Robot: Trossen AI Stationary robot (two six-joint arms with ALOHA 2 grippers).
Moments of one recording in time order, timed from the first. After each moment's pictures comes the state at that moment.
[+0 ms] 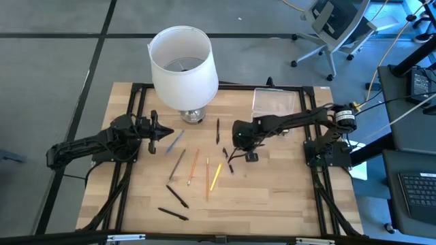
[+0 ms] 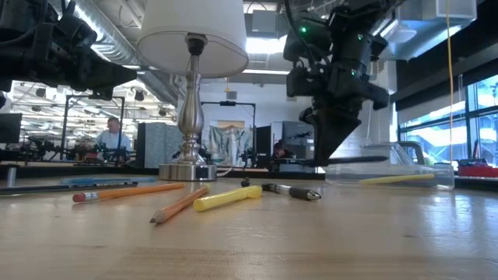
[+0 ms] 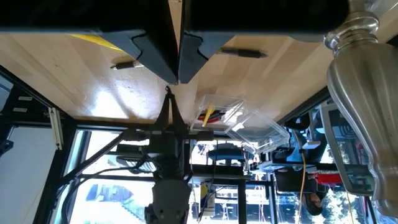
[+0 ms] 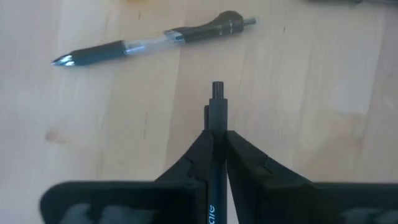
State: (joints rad) left arm 0.36 0.08 0.01 0.05 0.25 -0.04; right arm -0.07 1.72 1.08 -0.58 -0.11 -0.21
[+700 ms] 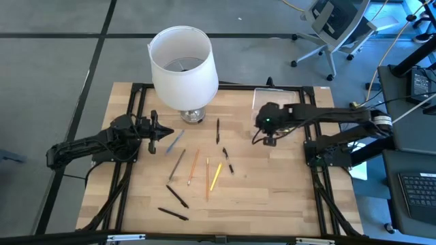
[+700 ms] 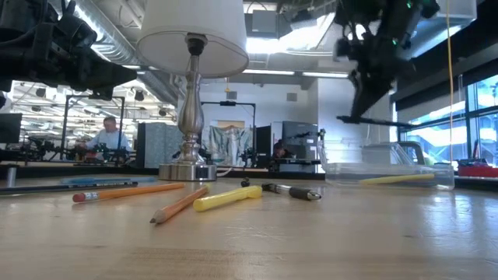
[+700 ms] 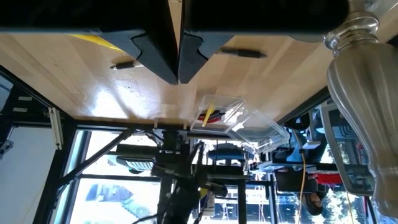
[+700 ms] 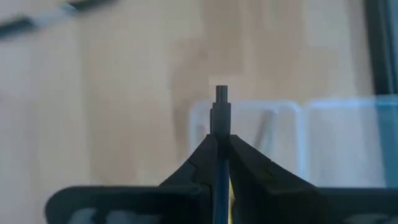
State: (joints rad) left arm 0.36 0.08 0.01 0.05 0.25 -0.04; right arm -0.18 1.27 0.93 -0.78 0.18 -0.14
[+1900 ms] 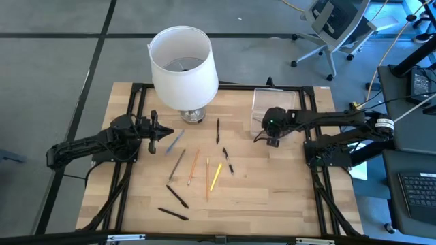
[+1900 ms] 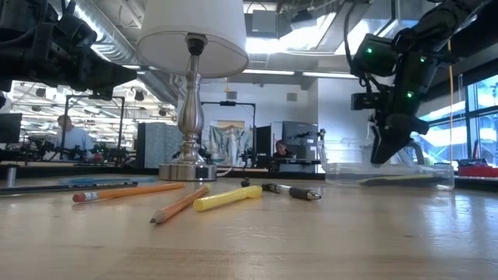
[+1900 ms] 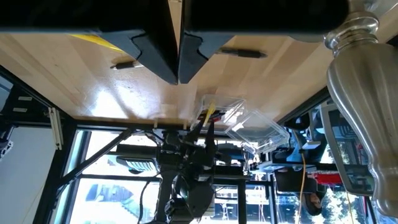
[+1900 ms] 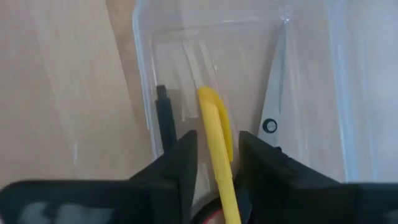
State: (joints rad) left arm 0.36 0.08 0.01 0.05 0.25 -0.04; right arm -0.33 1.25 0.60 -0.50 0.16 -0.13
